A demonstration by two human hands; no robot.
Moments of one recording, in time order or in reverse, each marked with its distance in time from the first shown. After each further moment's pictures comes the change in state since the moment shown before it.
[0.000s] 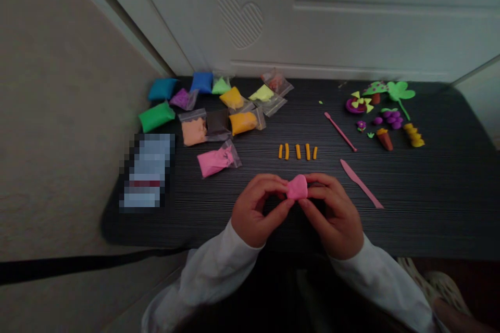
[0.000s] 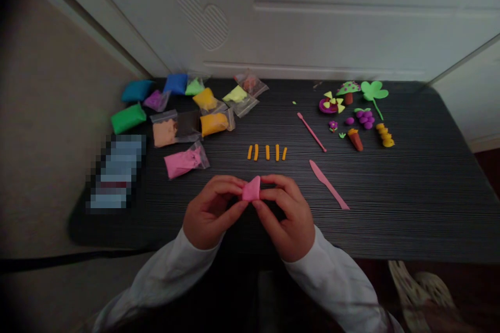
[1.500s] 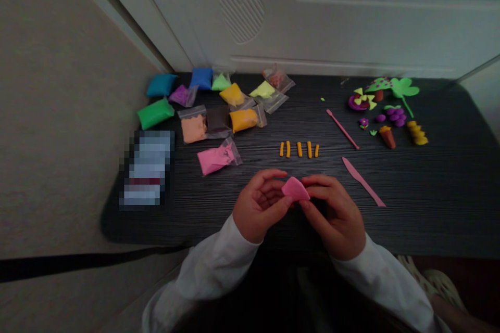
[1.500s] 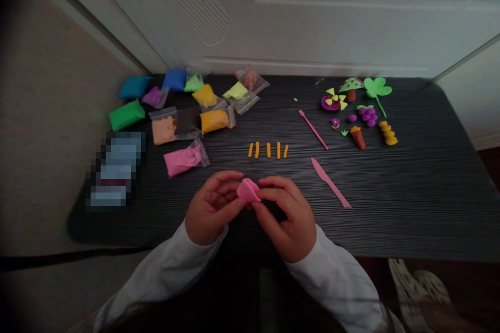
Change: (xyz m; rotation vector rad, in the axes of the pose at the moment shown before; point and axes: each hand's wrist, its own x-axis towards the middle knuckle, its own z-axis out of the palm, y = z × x) left_hand 0.001 0.008 0.004 -0.571 0.001 -0.498; right_hand -0.002 -0.002 -0.001 0.021 -0.017 -0.013
